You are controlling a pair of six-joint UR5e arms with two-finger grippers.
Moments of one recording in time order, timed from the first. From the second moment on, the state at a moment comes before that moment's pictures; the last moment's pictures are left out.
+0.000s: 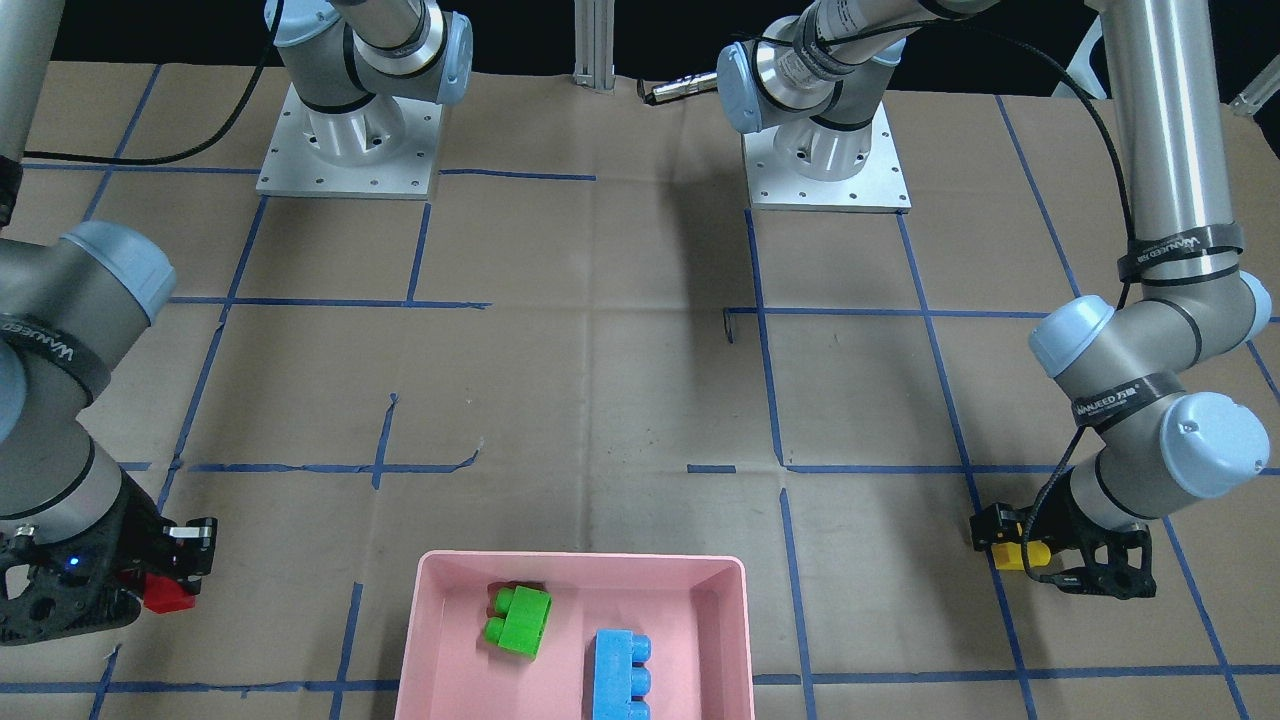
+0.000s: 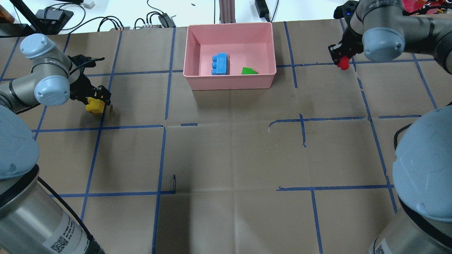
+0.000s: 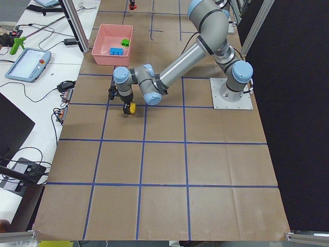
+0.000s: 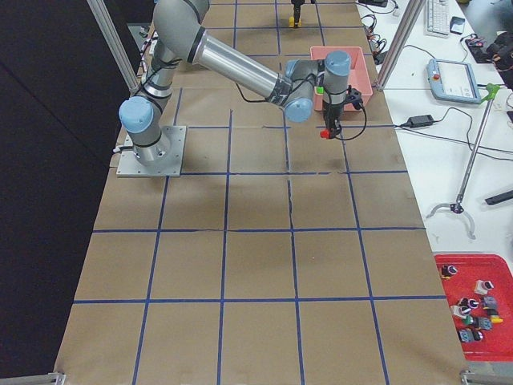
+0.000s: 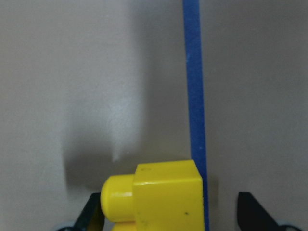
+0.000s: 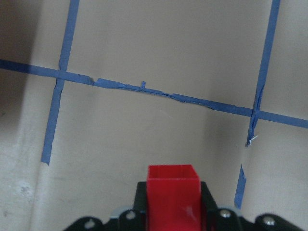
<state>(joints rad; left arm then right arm) -1.17 -2.17 -1.63 -0.91 1.55 0.47 1.42 -1.05 1.39 -2.07 -1.58 -0.39</state>
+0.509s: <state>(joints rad) -1.17 -2.16 -1.65 -0.94 1.59 0.47 1.61 -0.86 1.07 -2.00 -1.38 -0.31</state>
